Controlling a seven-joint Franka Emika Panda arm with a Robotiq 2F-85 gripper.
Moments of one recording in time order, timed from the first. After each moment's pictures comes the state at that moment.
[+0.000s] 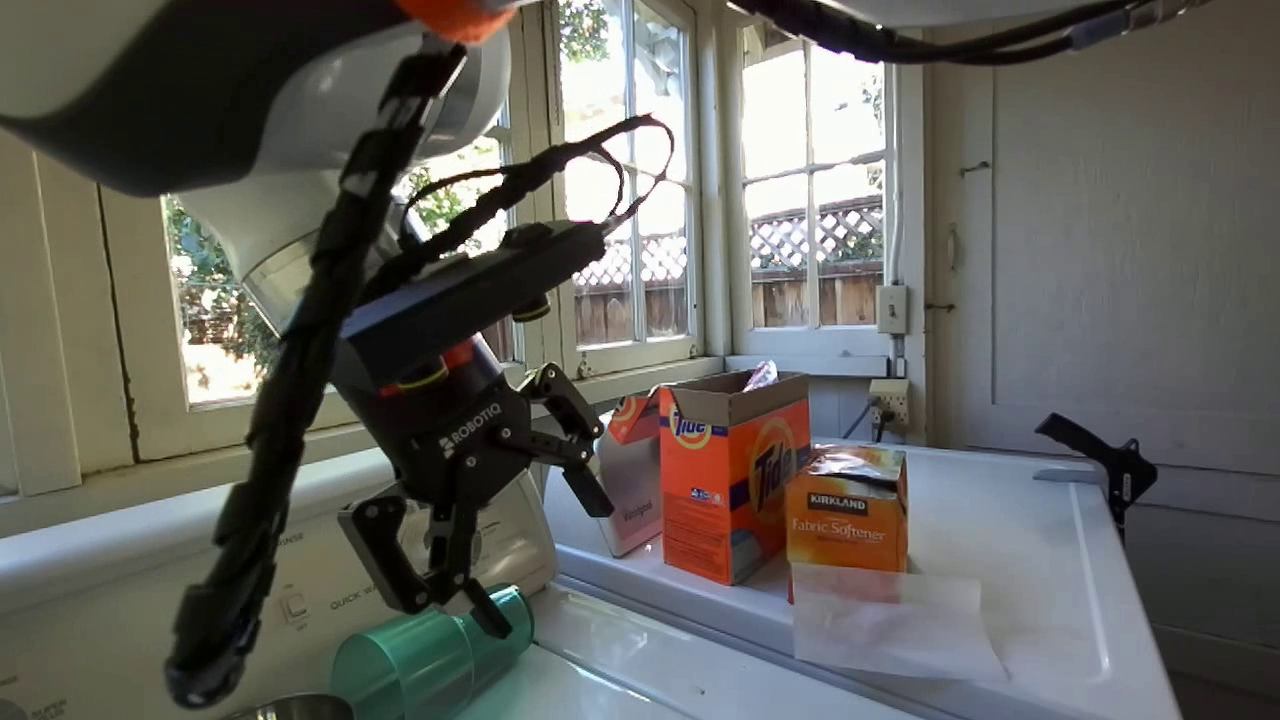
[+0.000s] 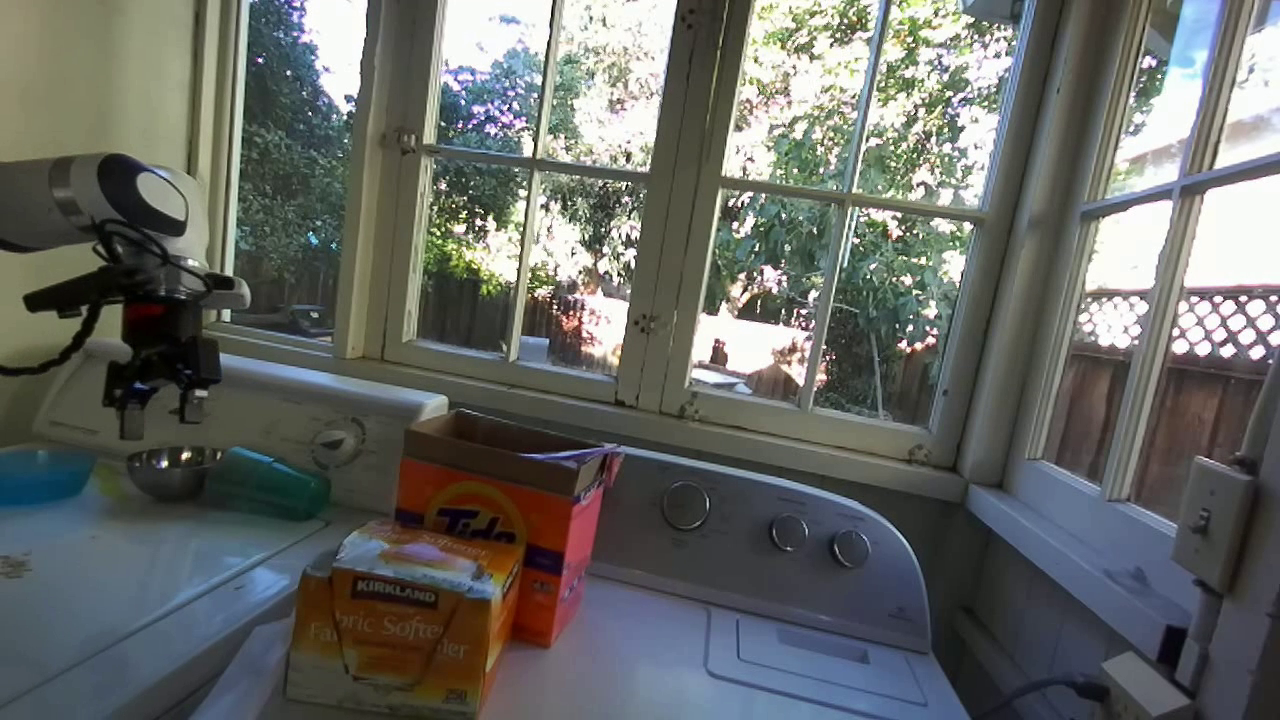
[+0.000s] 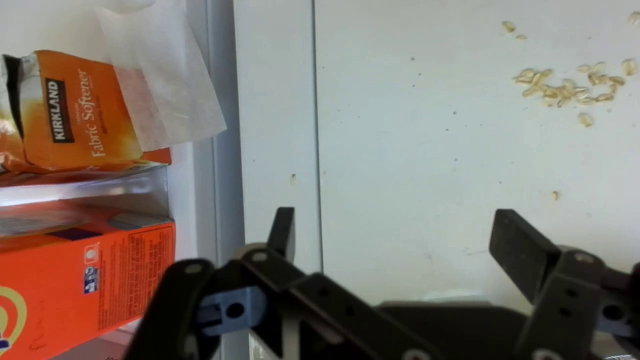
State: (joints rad) arm 0.55 1.05 -0.02 -0.57 -0.33 1.24 0.32
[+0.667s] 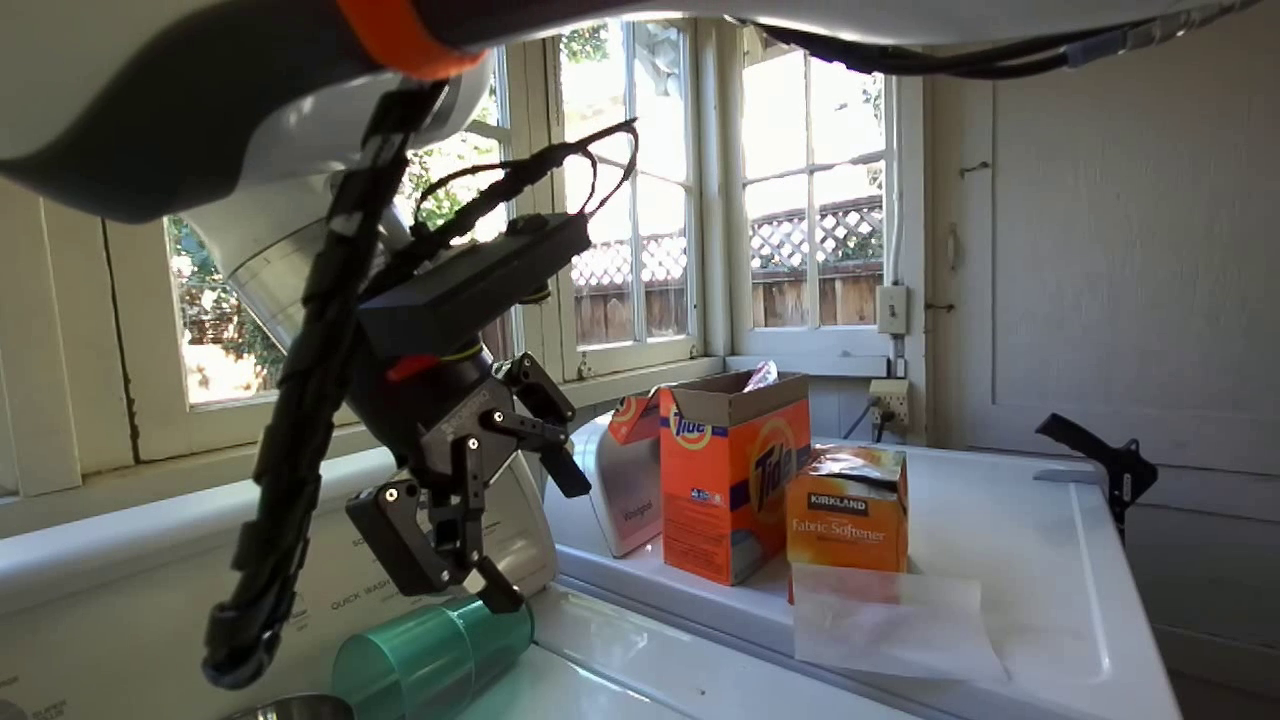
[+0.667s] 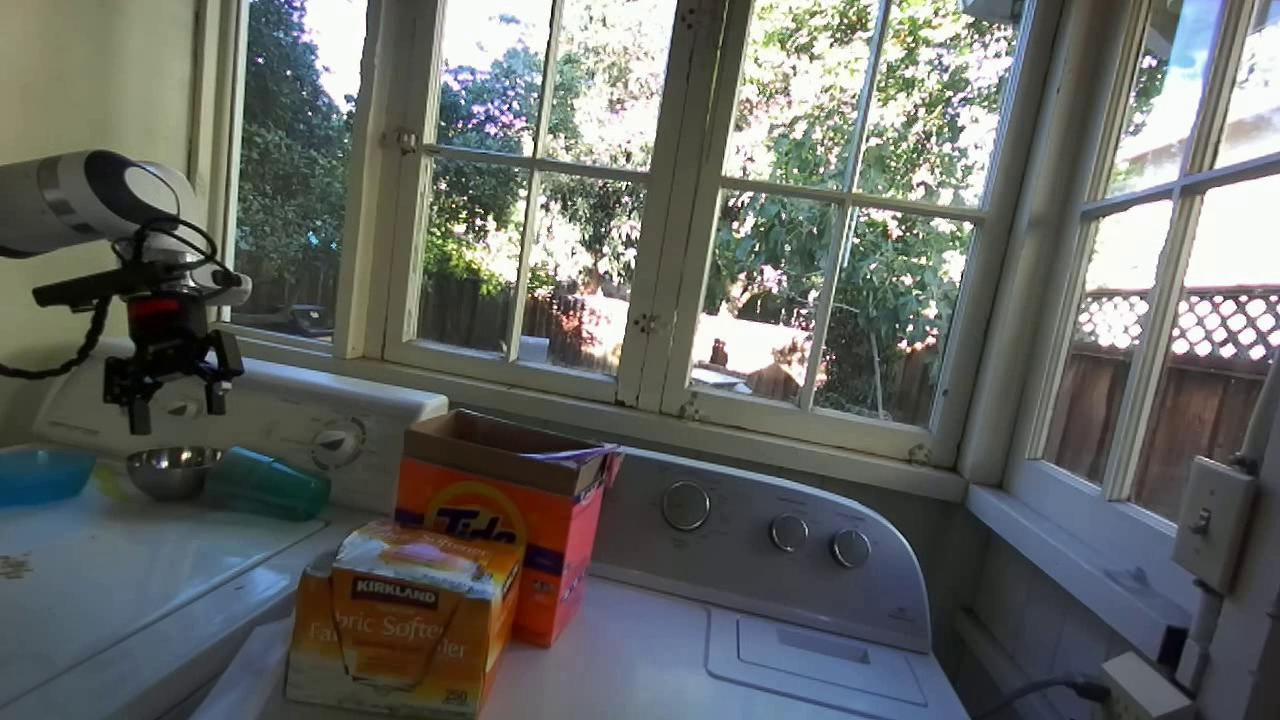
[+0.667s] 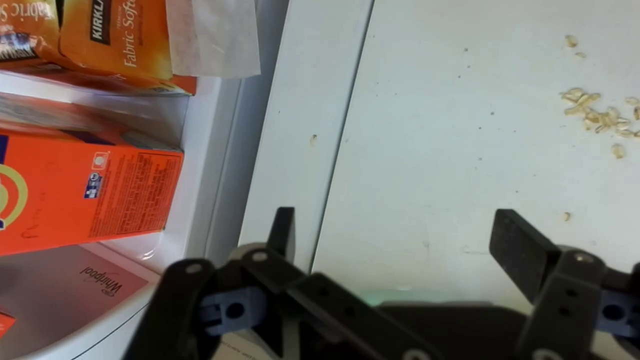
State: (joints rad) arm 0.57 1.09 -0.05 -0.48 -0.38 1.25 0.05
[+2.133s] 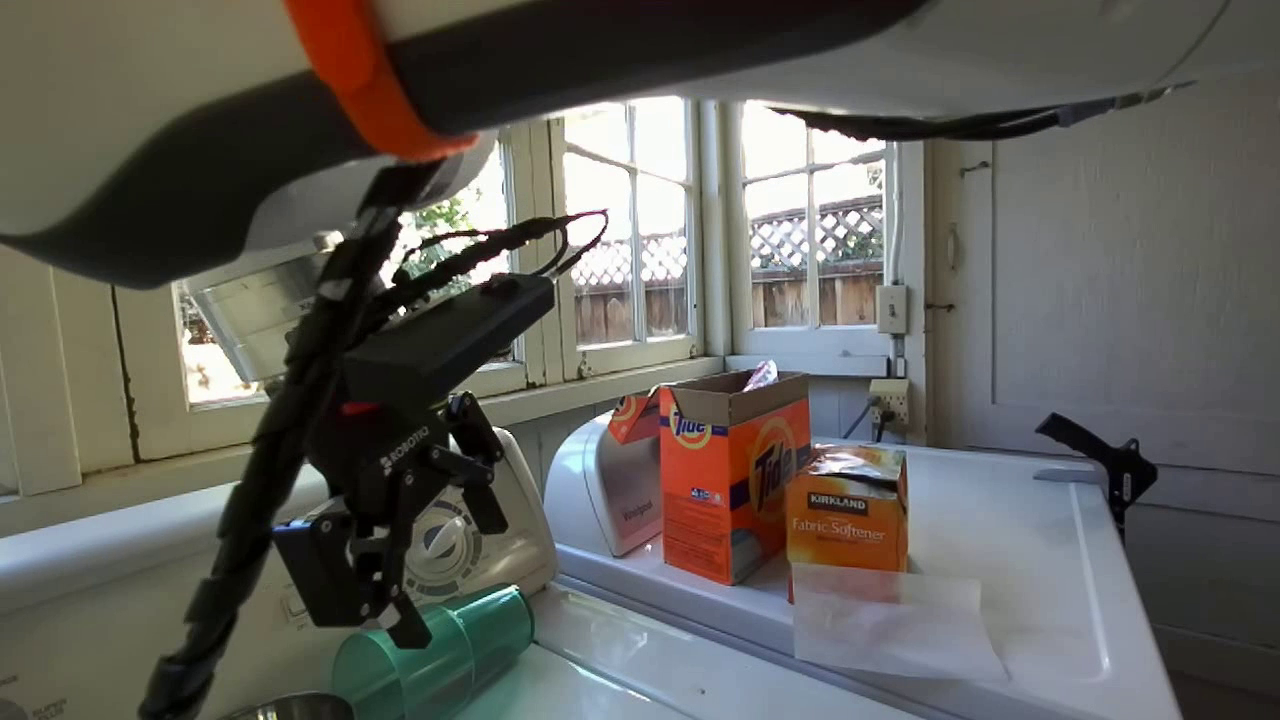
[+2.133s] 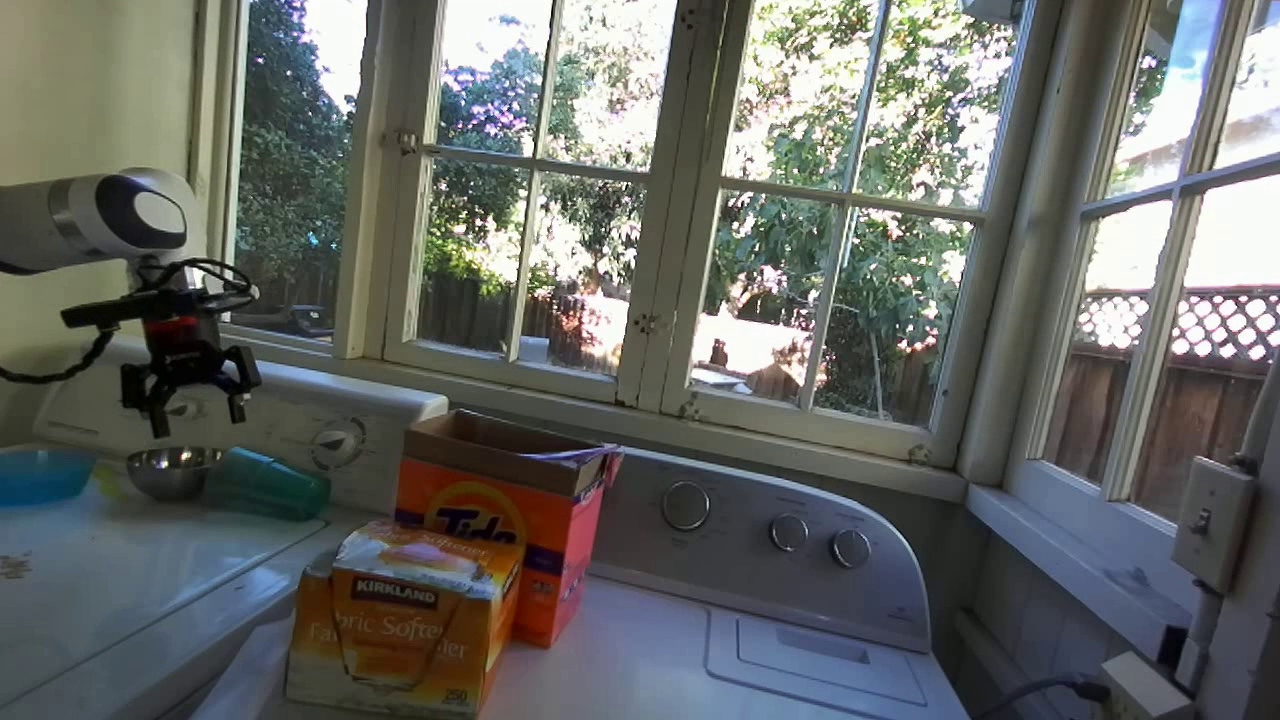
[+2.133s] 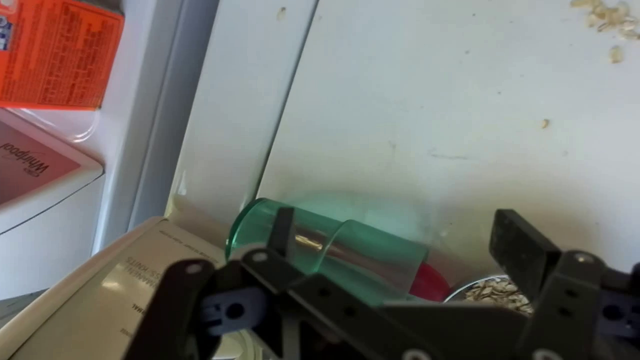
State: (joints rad) arm 0.56 1.14 -0.06 -0.45 -0.30 1.46 -0.06
